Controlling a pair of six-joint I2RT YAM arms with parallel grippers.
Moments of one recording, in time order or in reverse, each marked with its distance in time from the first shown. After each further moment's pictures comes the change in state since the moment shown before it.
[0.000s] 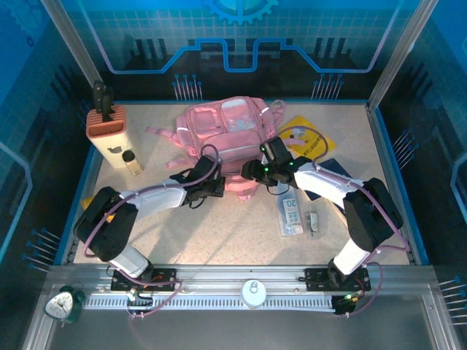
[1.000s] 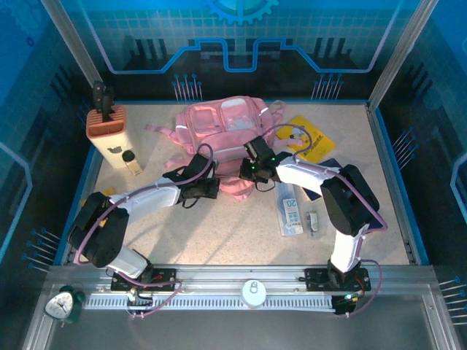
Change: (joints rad) left arm 0.037 -0.048 0.015 -0.156 0.027 0.078; right arm 0.052 0.200 0.159 -0.046 0.150 -0.006
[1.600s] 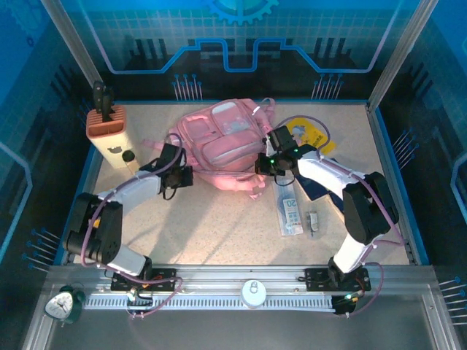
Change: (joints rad) left arm 0.325 0.024 0.000 0.005 0.029 -0.005; right arm -0.154 -0.141 -0.036 -0.113 -0.198 -0.249
